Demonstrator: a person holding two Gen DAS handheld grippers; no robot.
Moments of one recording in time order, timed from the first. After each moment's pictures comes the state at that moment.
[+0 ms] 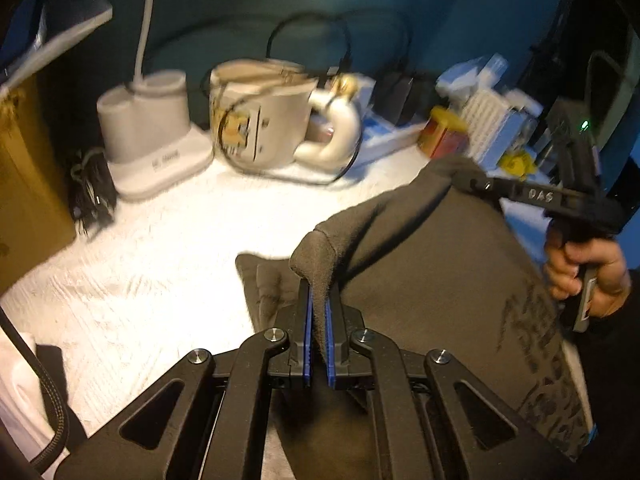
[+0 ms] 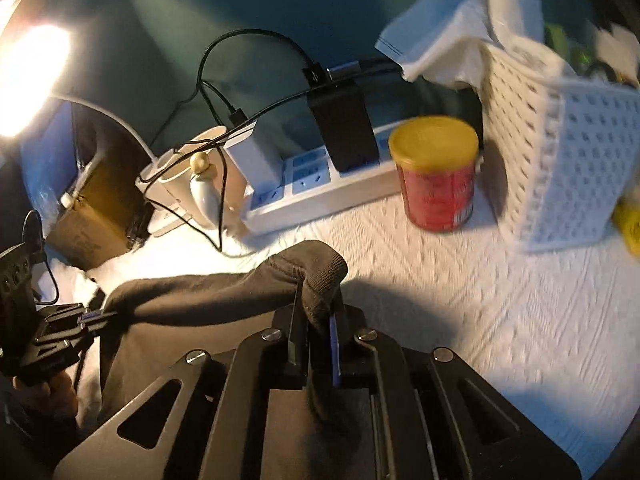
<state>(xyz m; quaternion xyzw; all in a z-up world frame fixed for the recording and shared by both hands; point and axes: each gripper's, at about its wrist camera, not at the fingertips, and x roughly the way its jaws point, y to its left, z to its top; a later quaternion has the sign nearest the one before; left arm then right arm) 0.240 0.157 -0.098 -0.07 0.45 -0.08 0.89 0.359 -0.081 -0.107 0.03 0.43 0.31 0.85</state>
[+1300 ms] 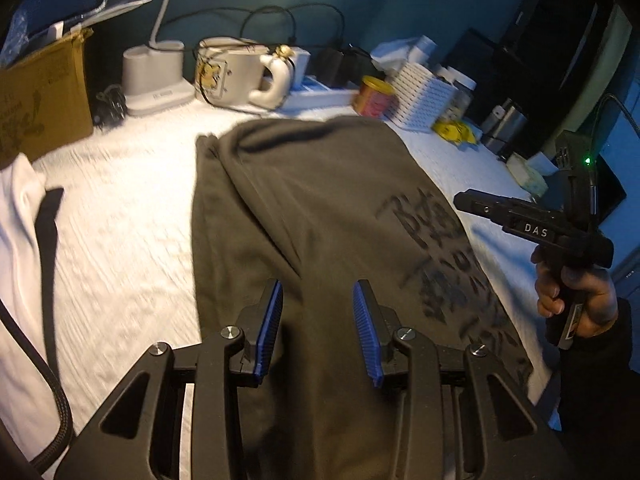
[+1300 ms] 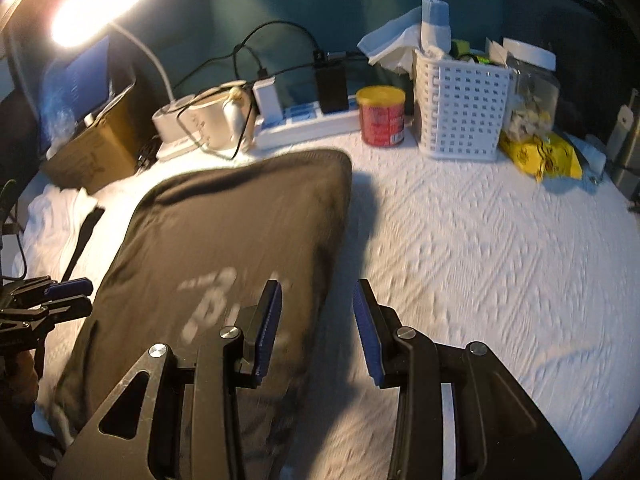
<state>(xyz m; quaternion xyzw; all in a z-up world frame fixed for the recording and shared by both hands) 0.110 0.110 -0.077 -0.12 0.45 -0.11 0.88 0.205 -0.131 -0.093 -0.04 0.41 0.24 0.88</state>
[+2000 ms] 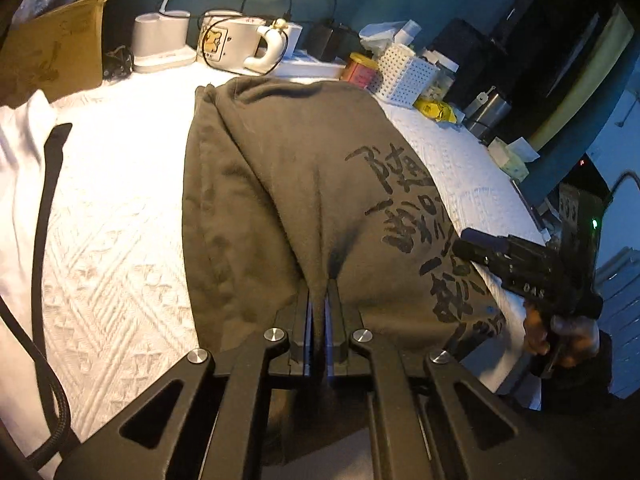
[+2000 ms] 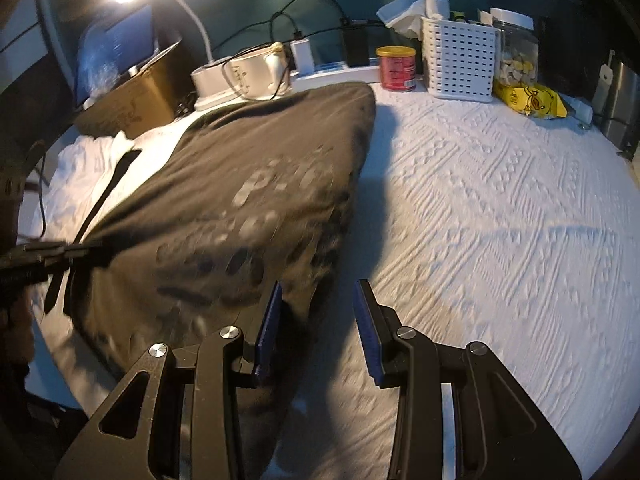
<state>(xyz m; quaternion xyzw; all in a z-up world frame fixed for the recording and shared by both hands) 0.064 0.107 -0.084 -0.15 0.47 -0.13 0.86 0.108 -0.147 -0.116 -0.05 0.43 0.26 0.86</state>
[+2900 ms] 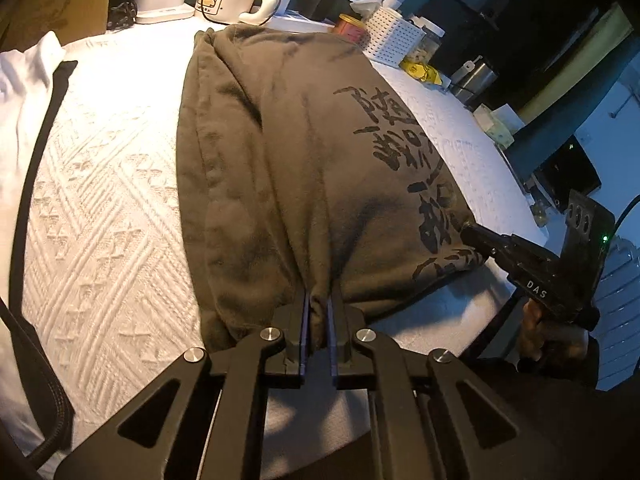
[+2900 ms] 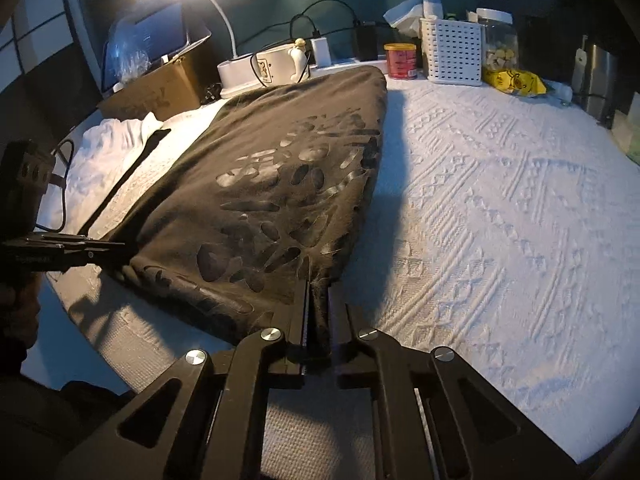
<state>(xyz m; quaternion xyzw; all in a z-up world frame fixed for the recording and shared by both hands) 0.015 0.101 -0.103 -0.16 0.51 -0.16 0.83 0.025 -0.161 -0.123 -0.03 0.41 0.26 0.88</state>
